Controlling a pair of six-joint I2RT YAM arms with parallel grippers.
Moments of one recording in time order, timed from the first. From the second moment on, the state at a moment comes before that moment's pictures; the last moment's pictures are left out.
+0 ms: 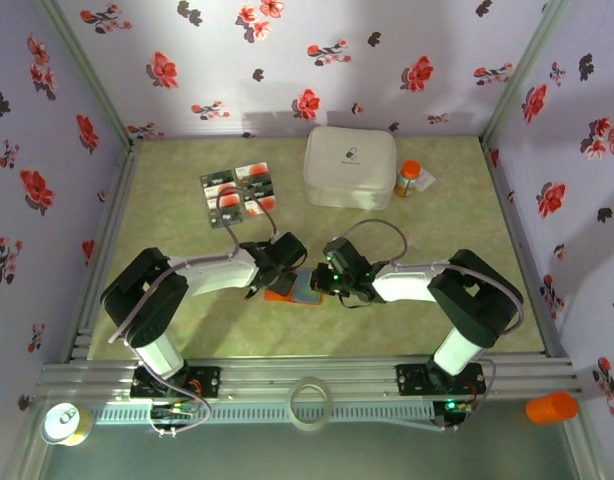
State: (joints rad) left arm -0.88 1.69 0.94 -0.56 -0.44 -0.36; right arm 0.82 1.64 0.66 0.11 -0.17 0.96
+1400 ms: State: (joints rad) left arm -0.84 1.49 0.72 0.08 0.13 -0.99; right arm 0.83 1.63 0.63 0.16 -0.20 0.96
